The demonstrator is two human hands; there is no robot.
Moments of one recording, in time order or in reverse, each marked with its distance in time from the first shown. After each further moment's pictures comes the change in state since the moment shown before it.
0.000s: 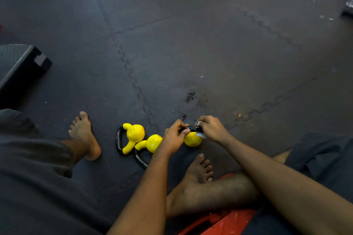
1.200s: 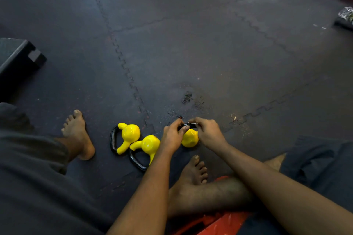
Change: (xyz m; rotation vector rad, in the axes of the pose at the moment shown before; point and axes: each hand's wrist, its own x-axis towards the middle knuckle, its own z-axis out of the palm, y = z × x) left_hand 0.003 0.017 0.009 0.031 0.073 -0.060; right_hand -0.021 -0.004 0.006 -0.081 0.216 -0.206
